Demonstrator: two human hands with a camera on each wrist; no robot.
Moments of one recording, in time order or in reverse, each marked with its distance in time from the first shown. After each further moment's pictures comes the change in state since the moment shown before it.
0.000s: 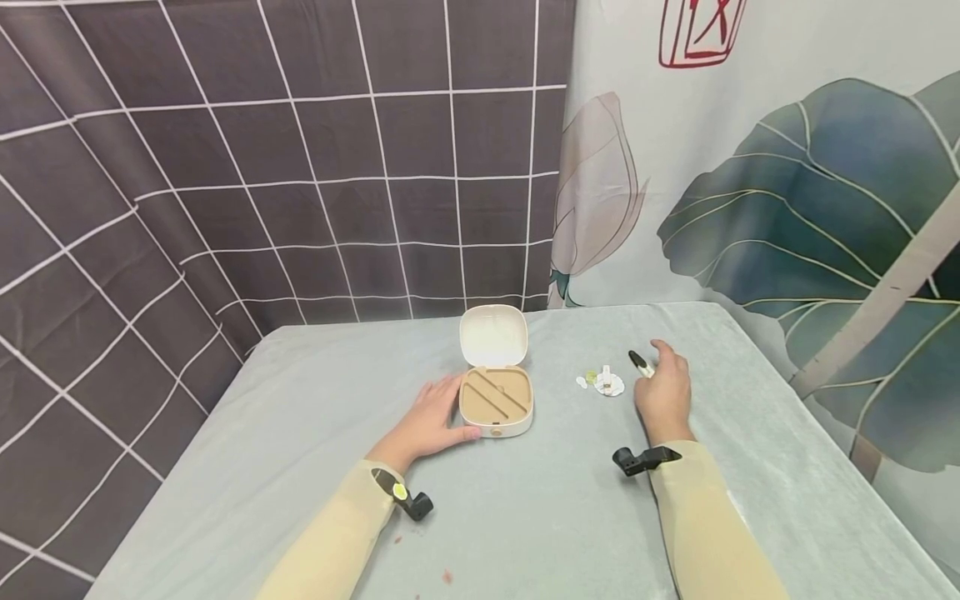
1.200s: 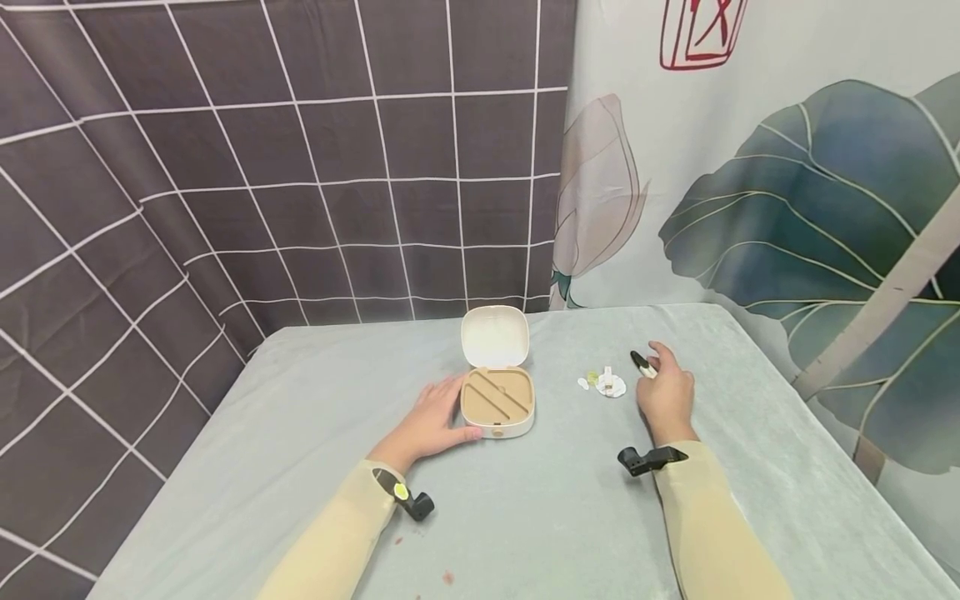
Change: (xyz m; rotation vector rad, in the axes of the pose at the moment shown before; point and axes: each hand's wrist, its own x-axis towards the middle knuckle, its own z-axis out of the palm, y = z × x) left_hand 0.000 -0.001 0.001 0.020 -0.008 -0.003; right_hand 0.000 -0.004 -0.002 0.047 -0.082 0.060
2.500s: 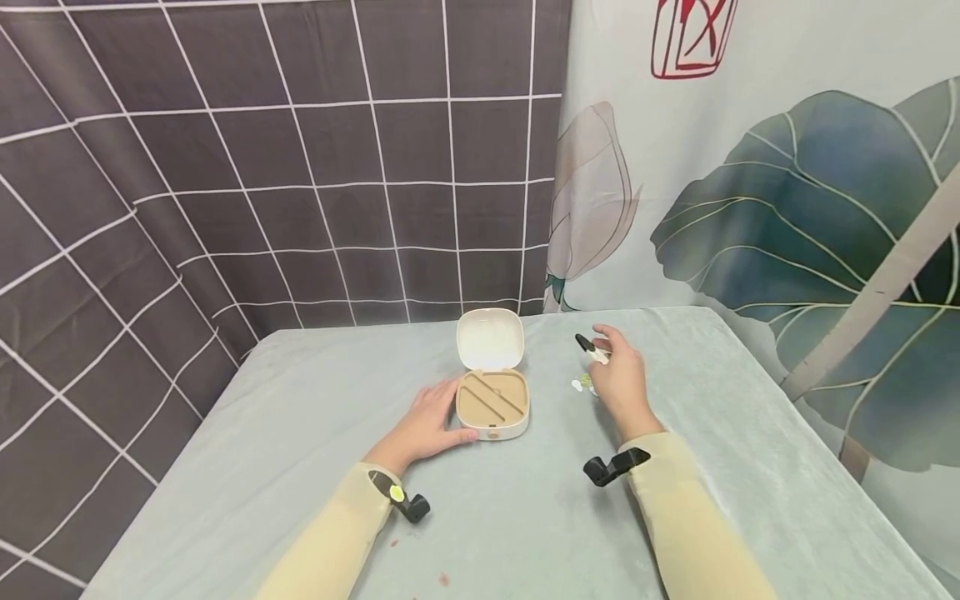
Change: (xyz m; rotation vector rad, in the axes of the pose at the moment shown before) left_hand 0.000 -0.002 0.003 -0.005 0.010 0.006; right_hand -0.020 -0.073 -0.002 0.161 -0.078 -0.218
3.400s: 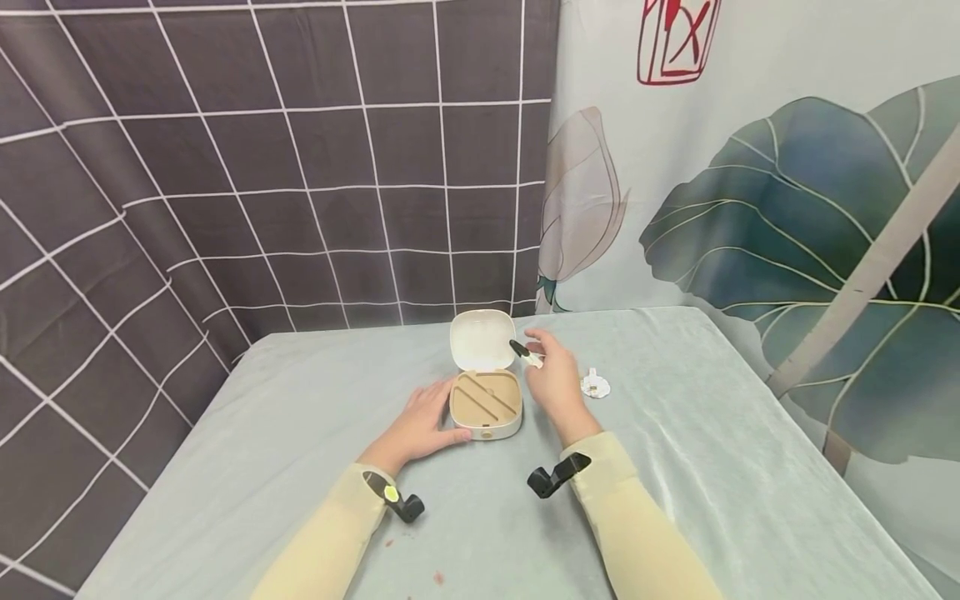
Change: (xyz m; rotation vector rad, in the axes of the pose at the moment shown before) left_hand -0.001 0.000 0.000 -0.018 0.009 0.015; right_hand -0.018 -0.059 0.048 0.078 -0.114 -0.005
